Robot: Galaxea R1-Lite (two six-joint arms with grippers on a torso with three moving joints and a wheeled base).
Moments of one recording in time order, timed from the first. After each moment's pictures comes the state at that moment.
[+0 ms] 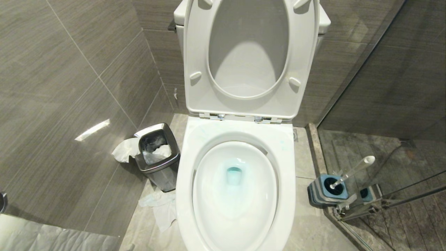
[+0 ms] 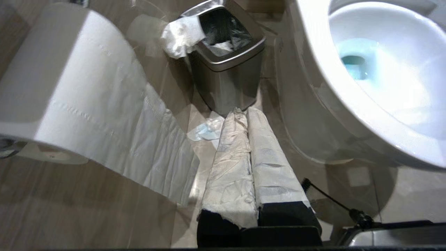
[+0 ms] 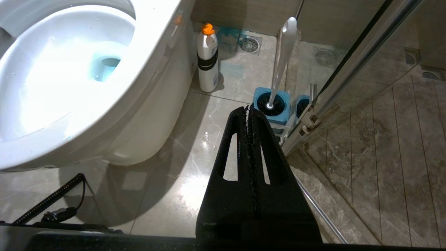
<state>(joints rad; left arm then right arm) -0.01 0.00 -0.02 0.02 -0.05 0.06 0.00 0.00 0.00 0.00 0.02 -0.01</state>
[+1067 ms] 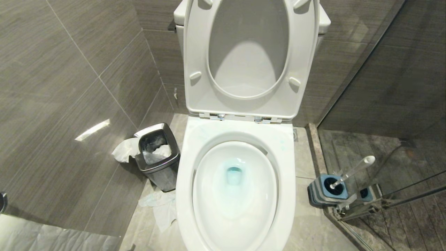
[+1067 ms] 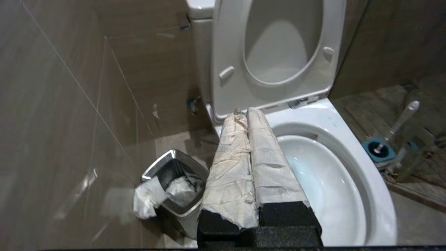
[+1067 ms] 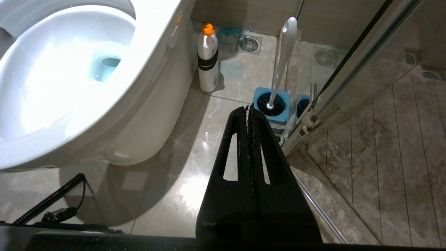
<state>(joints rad) -0.01 0.66 -0.98 0.09 -0.39 0.11 0.00 0.00 0.00 0.00 0.02 -0.01</state>
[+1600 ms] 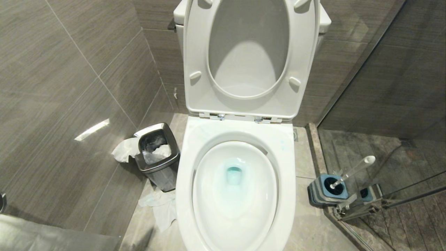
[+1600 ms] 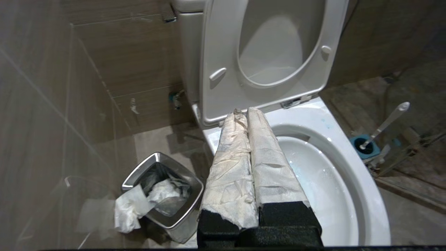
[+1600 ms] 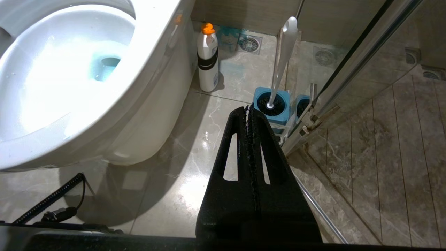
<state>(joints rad) -0.08 0.92 -1.15 0.08 -0.40 0.10 0.00 0.00 0.00 0.00 0.02 -0.01</state>
